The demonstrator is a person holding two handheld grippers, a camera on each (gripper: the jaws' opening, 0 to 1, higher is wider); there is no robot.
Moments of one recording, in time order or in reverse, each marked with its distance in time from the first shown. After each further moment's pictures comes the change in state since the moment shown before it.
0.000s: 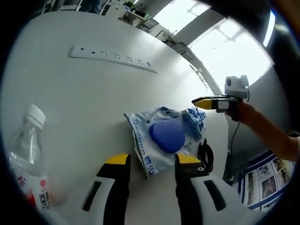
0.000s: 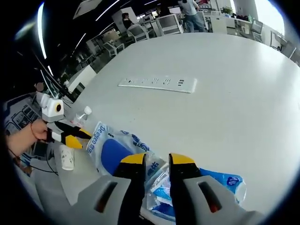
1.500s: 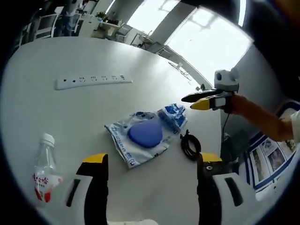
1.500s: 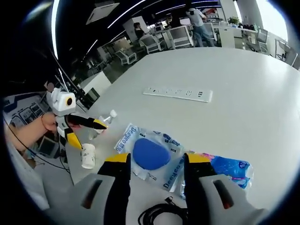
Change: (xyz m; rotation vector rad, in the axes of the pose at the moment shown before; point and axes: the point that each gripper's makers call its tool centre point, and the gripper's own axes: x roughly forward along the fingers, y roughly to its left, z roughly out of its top) left arm -0.051 -0.043 0.006 0.235 -0.018 -0.067; right arm -0.052 0.067 -0.005 -0.041 -0.098 0.085
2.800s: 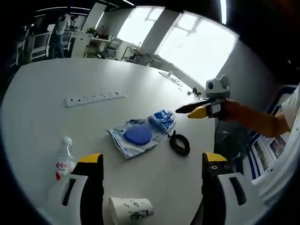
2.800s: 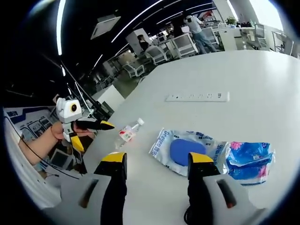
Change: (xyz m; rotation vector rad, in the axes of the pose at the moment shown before) left arm -0.083 -0.029 -0.003 0.105 -0.091 -0.008; right arm -0.022 0.085 -0.002 0.075 -0.109 0.090
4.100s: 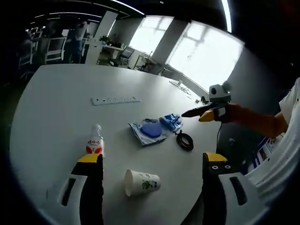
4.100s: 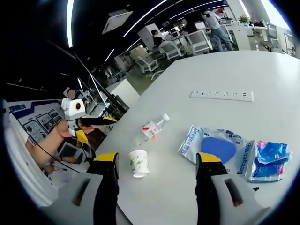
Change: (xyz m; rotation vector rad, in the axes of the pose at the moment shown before) left arm -0.097 0.018 -0.025 -0.042 -0.092 0.100; right arm 0.026 0.077 -0.006 -0.039 0.048 0.113
